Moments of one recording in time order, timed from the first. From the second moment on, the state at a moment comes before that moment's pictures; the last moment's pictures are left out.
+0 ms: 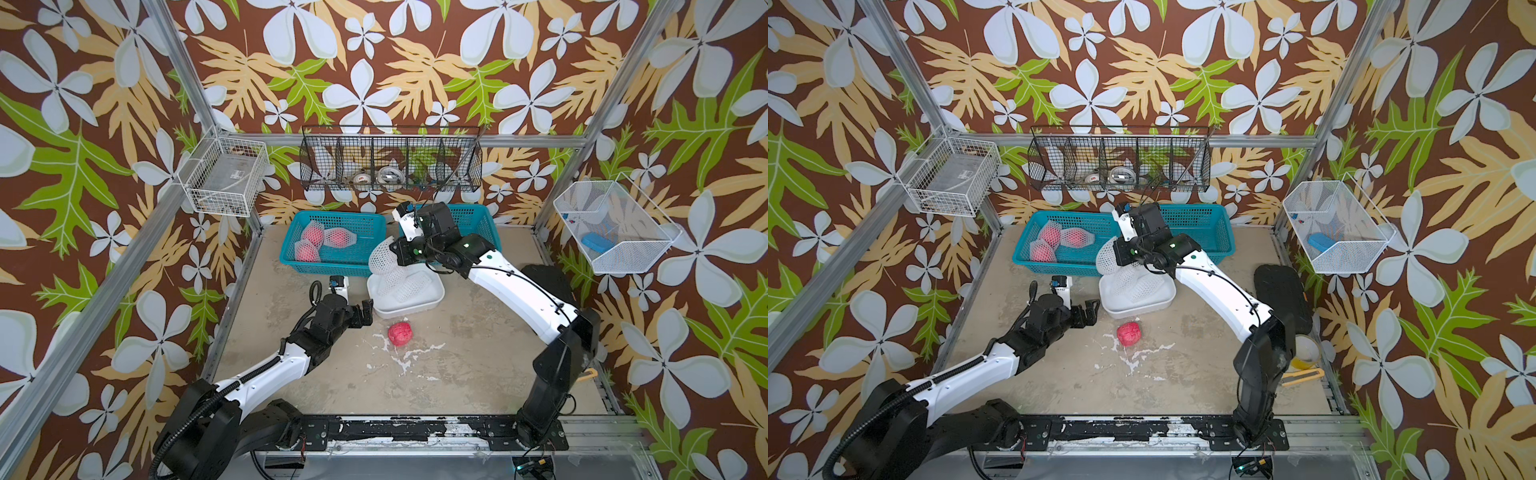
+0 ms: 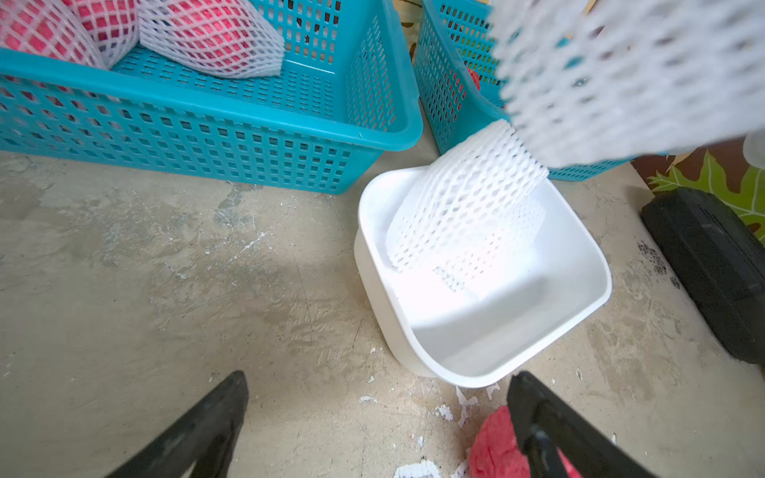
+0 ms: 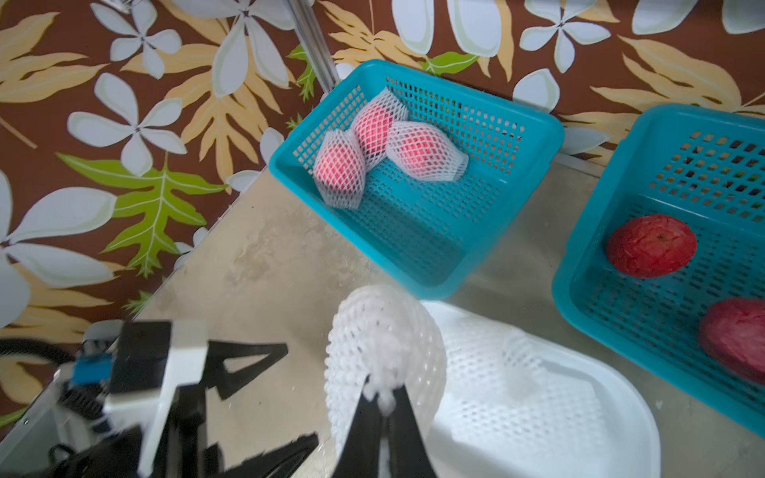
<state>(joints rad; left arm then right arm) -0.53 1.17 0.51 0.15 -0.13 -0.48 0.63 1.84 1.84 -0.59 -0.17 0.21</state>
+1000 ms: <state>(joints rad) -0.53 1.22 0.56 0.15 -0.07 -0.42 0.58 1.99 1.51 -0.51 0.02 0.24</state>
